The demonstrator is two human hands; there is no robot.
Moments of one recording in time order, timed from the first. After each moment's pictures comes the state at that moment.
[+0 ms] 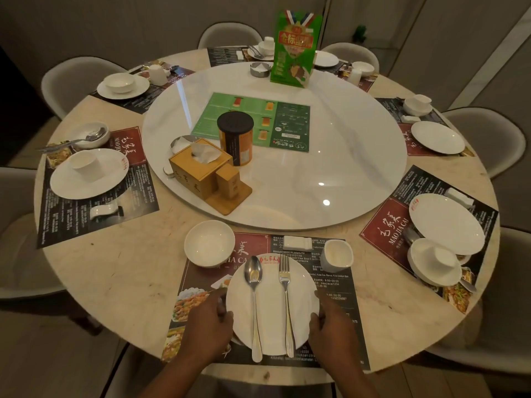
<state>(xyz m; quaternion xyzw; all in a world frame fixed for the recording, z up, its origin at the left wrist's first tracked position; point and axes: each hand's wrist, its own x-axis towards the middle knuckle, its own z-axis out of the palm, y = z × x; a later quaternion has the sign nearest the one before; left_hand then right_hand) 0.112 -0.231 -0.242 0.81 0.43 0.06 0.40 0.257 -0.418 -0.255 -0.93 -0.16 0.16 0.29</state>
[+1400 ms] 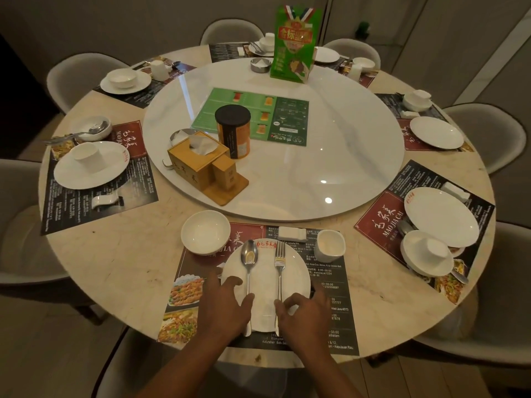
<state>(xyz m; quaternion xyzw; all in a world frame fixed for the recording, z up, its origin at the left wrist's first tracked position) 0.138 -0.259 -0.252 0.84 0.44 0.07 0.30 0.231 -0.397 -0.266 -0.94 -0.17 0.11 0.27</state>
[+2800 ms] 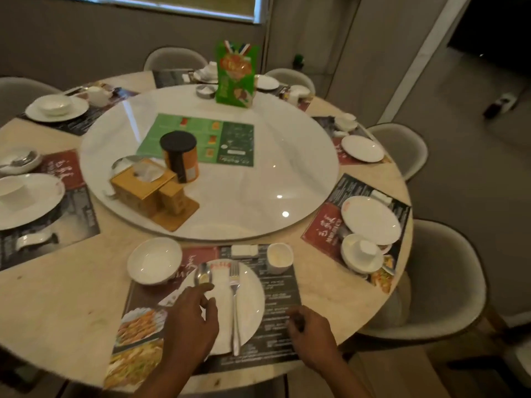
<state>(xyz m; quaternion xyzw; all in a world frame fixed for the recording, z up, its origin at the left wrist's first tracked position) 0.157 -0.280 -0.204 0.84 0.35 0.21 0.36 0.286 -0.487 -0.220 -0.90 -0.13 0.26 0.32</state>
